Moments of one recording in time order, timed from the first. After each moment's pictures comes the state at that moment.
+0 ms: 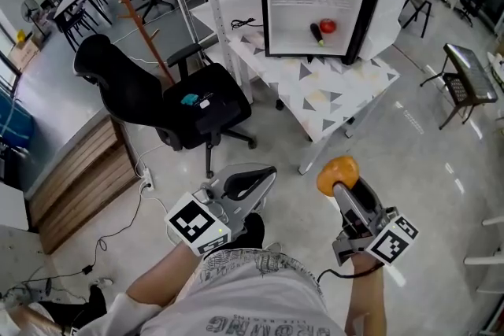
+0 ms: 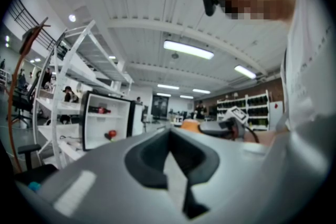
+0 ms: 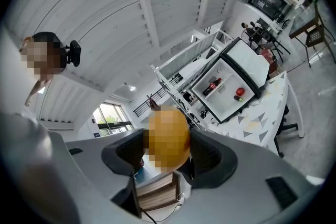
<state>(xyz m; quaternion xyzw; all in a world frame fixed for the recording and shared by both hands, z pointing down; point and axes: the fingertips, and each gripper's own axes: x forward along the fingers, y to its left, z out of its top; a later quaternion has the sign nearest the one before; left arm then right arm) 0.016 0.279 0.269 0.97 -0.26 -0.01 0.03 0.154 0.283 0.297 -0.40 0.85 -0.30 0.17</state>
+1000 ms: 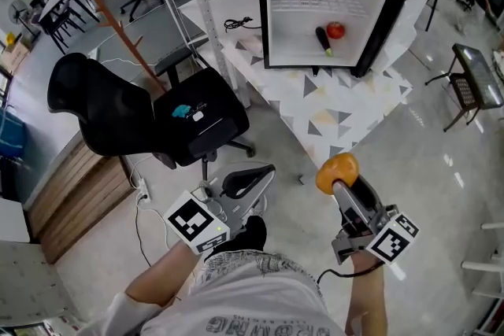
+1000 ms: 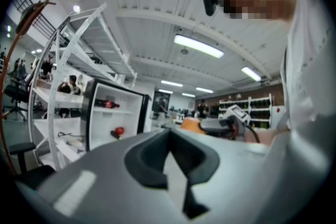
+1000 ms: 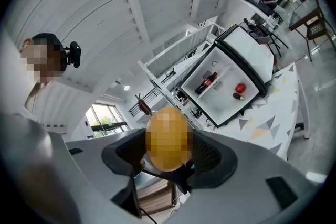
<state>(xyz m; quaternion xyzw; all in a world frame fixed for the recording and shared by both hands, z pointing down) 0.006 0.113 0.300 0.97 -0.25 0.00 0.07 0.143 0.121 0.322 -0.40 0.84 -0.33 0.16</state>
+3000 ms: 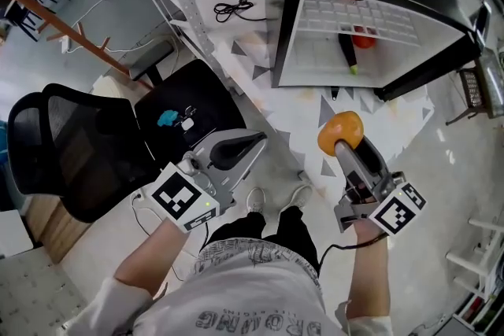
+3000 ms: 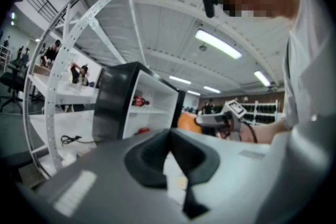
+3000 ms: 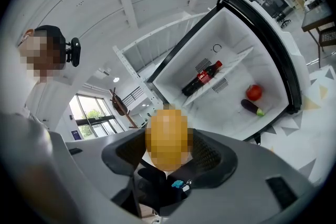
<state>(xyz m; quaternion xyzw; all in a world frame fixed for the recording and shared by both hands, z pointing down) -0.047 -0.176 0.338 0.96 -0.25 0.02 0.11 0.101 -0.181 0.349 -0.44 0.83 -0.34 0.11</state>
